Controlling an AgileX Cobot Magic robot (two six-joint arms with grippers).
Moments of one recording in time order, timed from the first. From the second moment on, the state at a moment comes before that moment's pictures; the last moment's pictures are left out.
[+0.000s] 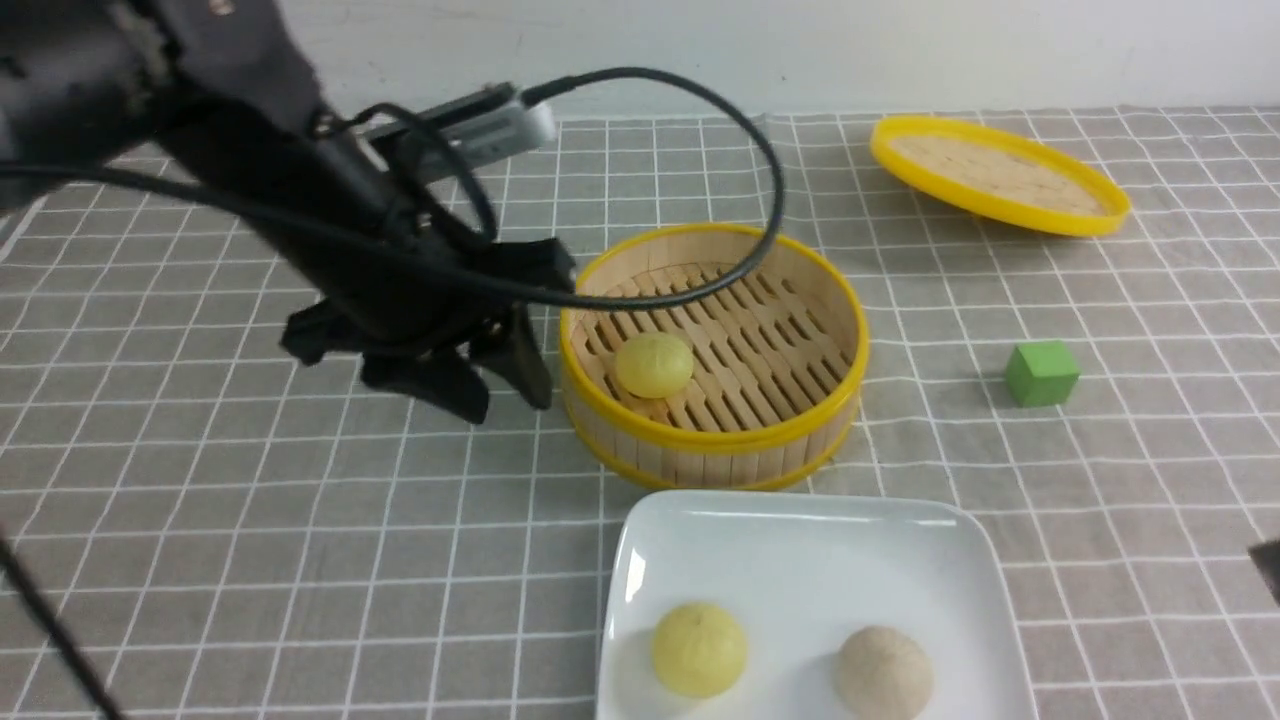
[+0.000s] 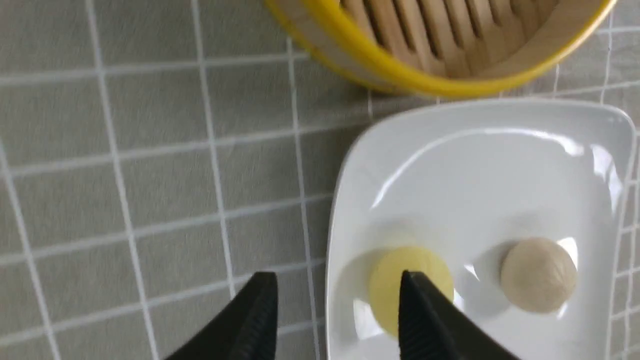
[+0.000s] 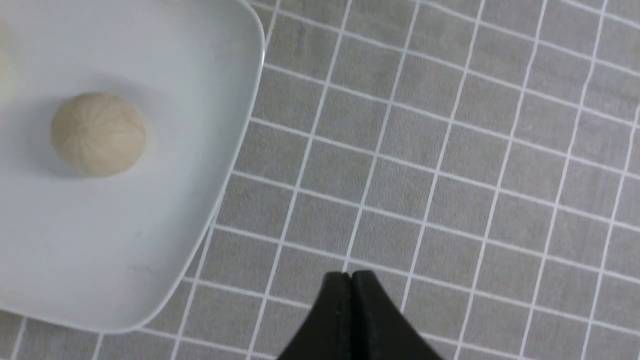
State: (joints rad) right arm 0.65 0.98 -0.97 -0.23 1.24 0.30; left arm -0.40 1.73 -1.52 -0.29 1.12 -0.19
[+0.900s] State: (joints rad) right arm 0.65 0.93 -0.88 -0.13 1.15 0.30; left arm -0.56 2.29 -2.07 0.05 1.11 -0.31
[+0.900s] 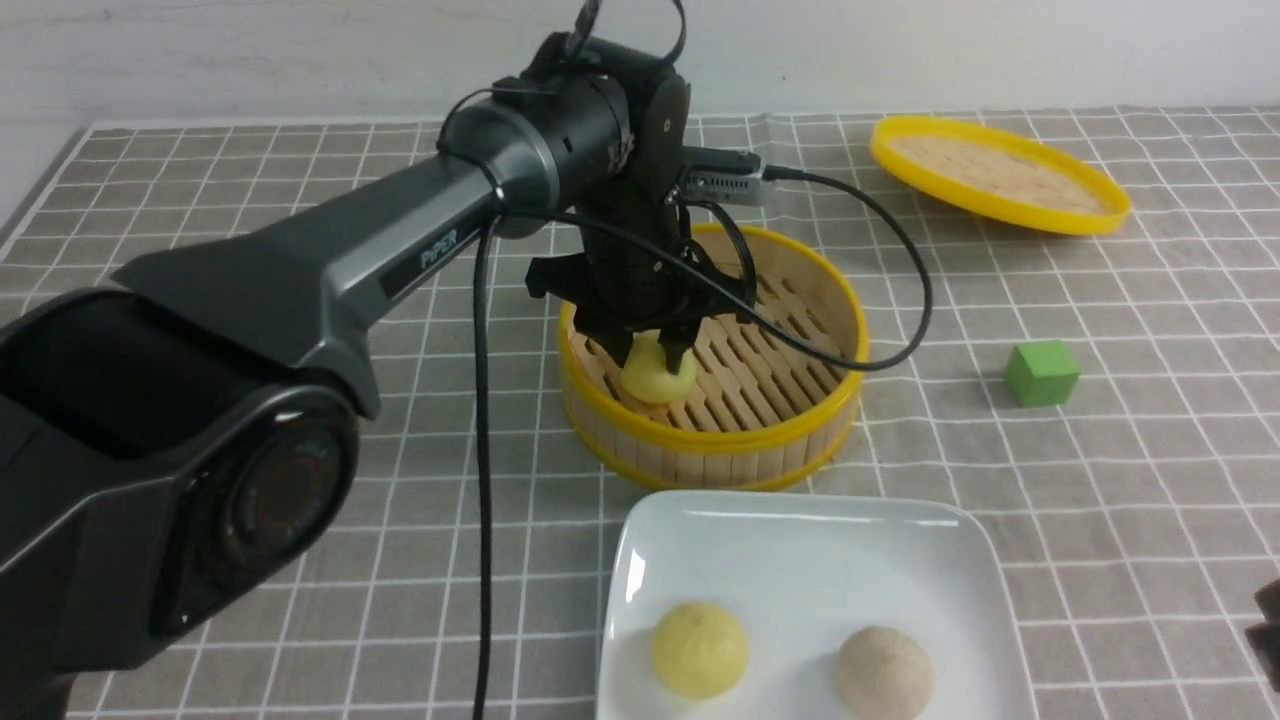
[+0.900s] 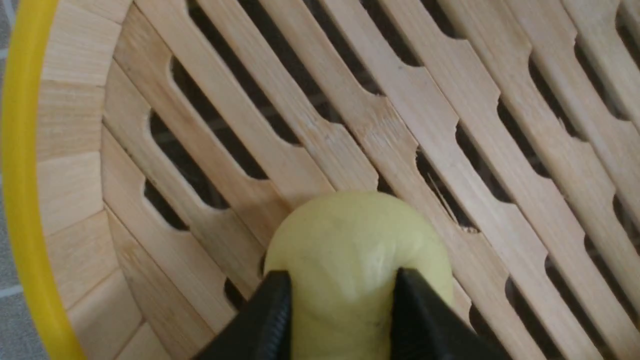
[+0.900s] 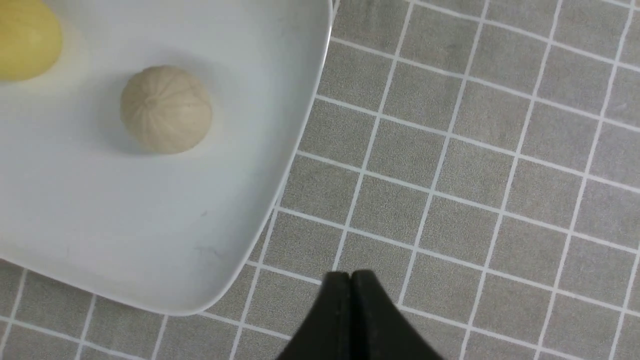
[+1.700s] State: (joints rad) right arm 0.65 0.67 -0.88 -0.12 1.23 0.38; left arm -0.71 1.91 -1.64 -0.34 1.11 -0.09
